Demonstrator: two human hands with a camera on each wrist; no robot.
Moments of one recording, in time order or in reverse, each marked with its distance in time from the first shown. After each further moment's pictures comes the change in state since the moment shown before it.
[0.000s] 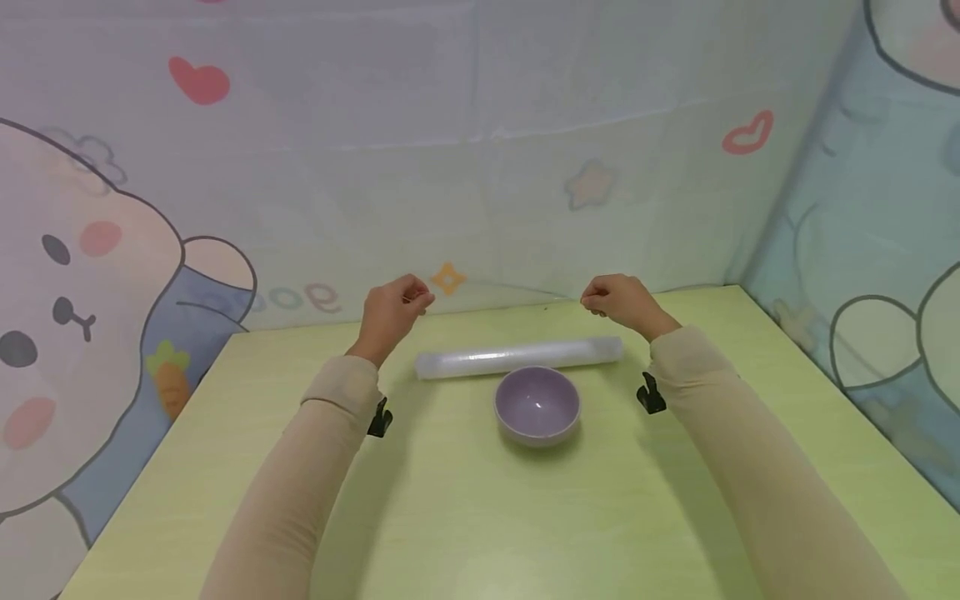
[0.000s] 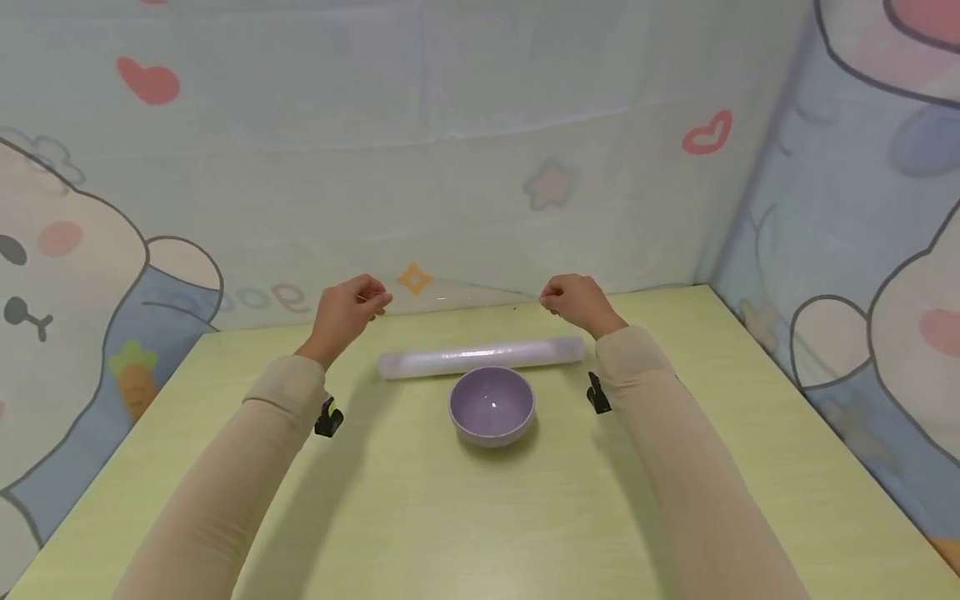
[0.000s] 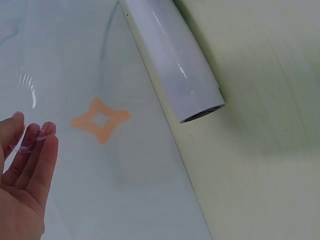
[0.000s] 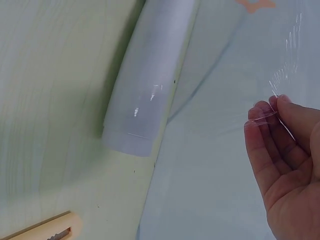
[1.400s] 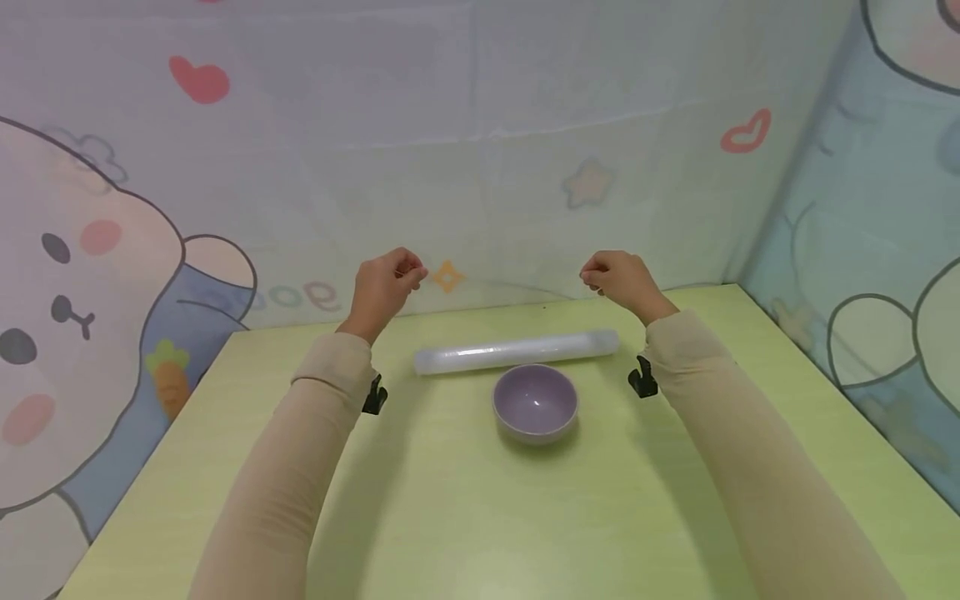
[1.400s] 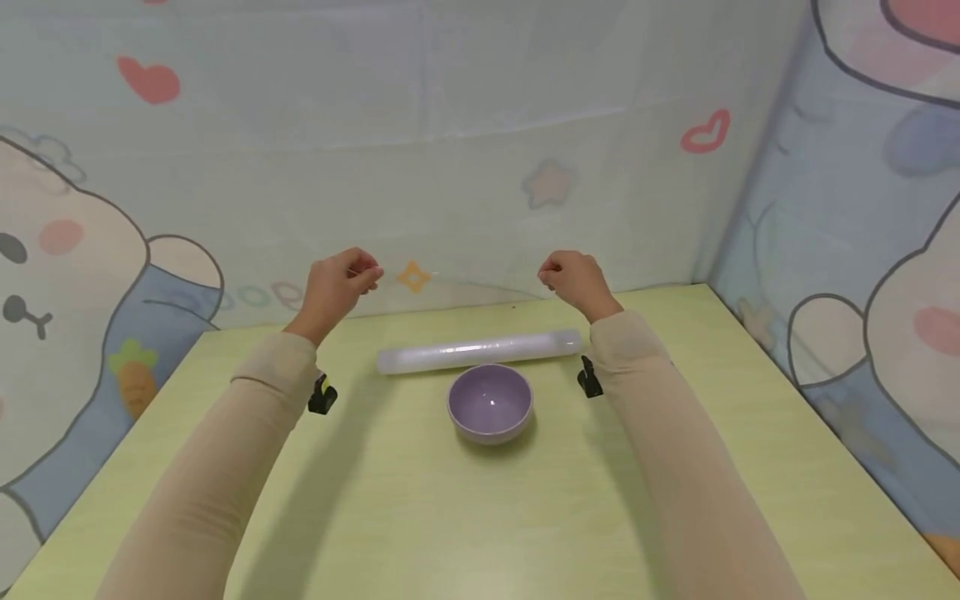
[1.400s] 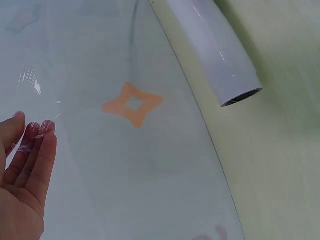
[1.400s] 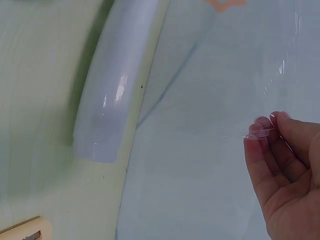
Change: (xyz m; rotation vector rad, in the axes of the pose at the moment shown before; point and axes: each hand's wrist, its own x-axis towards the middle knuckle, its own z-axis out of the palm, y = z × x) left_hand 0.020 0.015 -0.022 0.007 0.065 0.052; right_hand 0.008 -0.018 -0.016 0.071 0.147 0.043
